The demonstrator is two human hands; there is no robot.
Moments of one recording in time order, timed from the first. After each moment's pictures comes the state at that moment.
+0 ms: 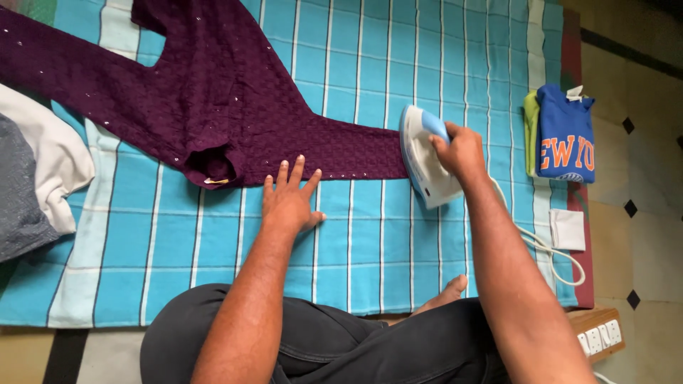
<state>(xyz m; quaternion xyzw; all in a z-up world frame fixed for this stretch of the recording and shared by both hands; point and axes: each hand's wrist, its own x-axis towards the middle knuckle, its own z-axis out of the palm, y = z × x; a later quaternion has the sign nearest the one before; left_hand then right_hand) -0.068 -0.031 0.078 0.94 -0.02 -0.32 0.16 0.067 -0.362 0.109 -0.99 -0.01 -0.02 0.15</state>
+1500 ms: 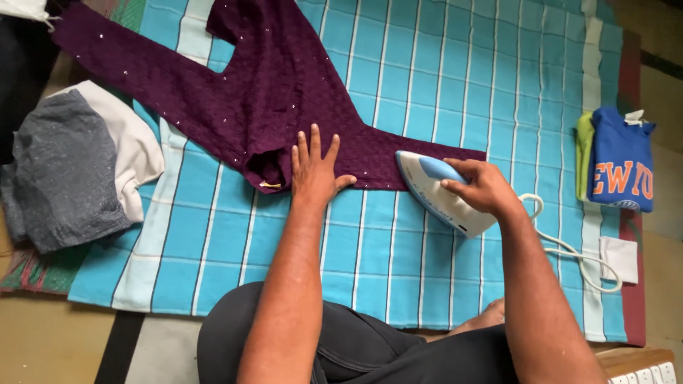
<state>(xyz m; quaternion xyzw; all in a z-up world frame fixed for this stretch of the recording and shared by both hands) -0.022 0.011 -0.002 0.96 0.06 -0.04 0.28 0.027 -0.298 0.133 -0.95 -0.05 0.17 0.27</state>
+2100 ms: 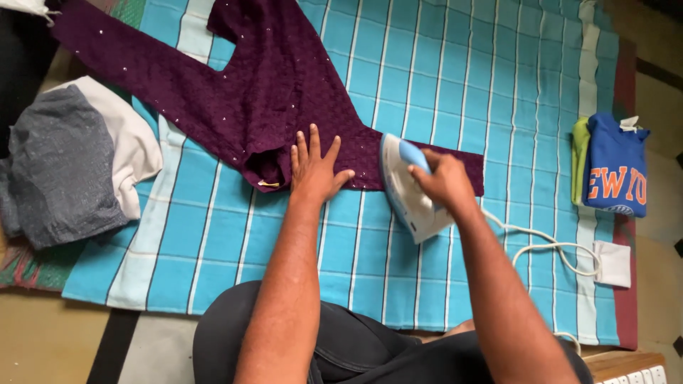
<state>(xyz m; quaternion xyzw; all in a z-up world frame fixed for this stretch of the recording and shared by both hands) -0.019 0.013 0.004 0.95 0.07 -0.08 0.31 0.013 -0.208 0.138 -0.97 0.03 0.14 0.20</state>
